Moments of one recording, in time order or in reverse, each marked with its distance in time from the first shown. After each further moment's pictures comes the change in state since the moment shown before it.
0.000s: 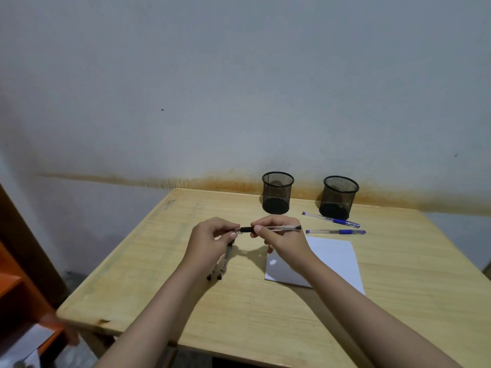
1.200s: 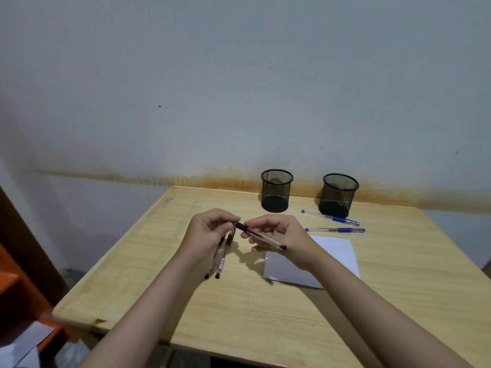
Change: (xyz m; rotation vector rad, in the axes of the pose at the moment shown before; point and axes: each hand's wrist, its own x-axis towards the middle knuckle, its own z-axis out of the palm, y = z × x) left_hand 0.015 -0.002 -0.004 -0.177 -0.068 0.109; right_hand 0.000 -0.008 -0.014 0.252 -0.324 0.122
